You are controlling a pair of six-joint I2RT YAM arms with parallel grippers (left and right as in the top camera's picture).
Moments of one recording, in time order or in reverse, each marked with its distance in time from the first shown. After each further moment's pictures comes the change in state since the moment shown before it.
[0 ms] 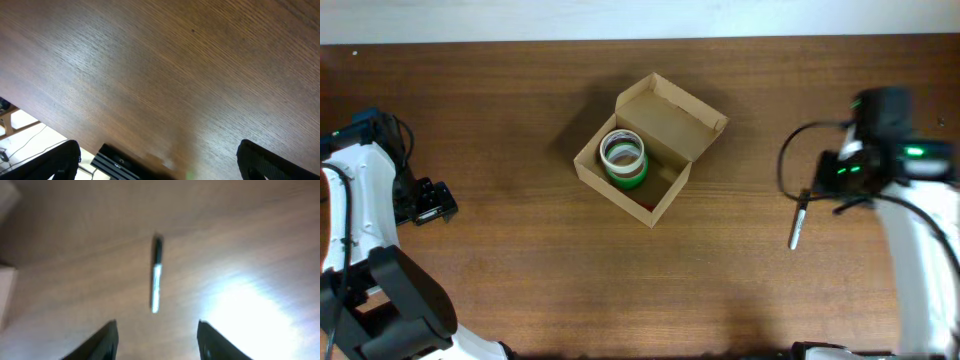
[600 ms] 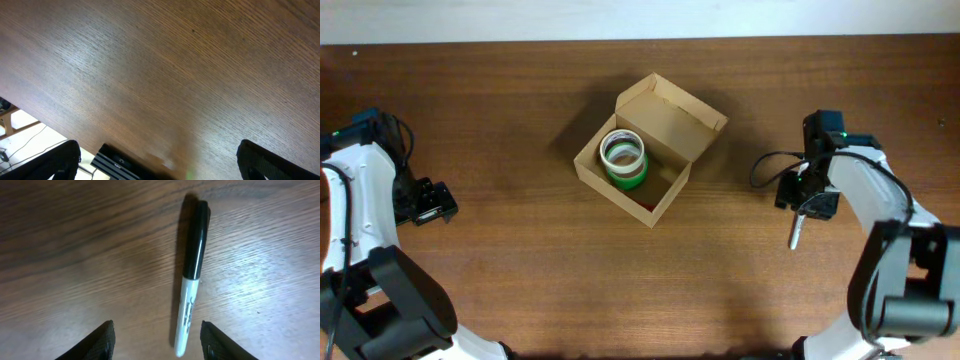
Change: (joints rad) left arm 0.000 0.000 0.000 0.001 -0.001 0.000; right arm -0.006 0.374 -0.165 0.248 -0.070 0.040
